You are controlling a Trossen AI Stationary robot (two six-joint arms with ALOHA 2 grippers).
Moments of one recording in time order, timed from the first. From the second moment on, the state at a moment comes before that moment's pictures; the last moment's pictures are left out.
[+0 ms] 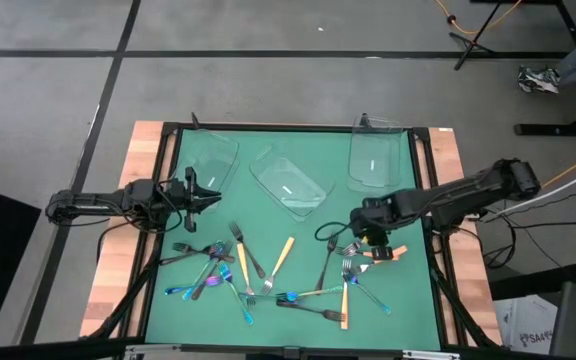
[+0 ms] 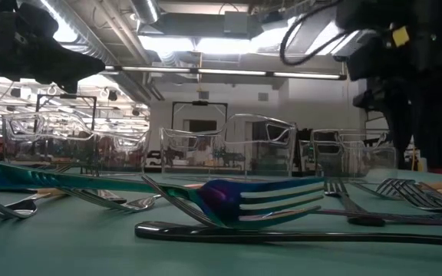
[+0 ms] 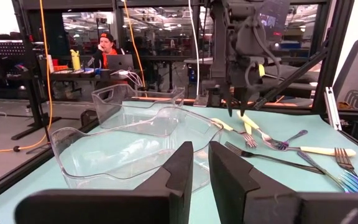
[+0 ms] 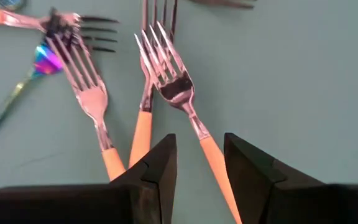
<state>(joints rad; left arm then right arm) 0.02 0.01 0.01 0.03 -0.15 -0.02 0.19 1.35 0.83 -0.87 -0.07 0.10</state>
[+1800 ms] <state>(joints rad) 0.02 0.01 0.01 0.03 -0.15 -0.02 0.19 1.61 0.83 -0.84 -0.04 0.01</state>
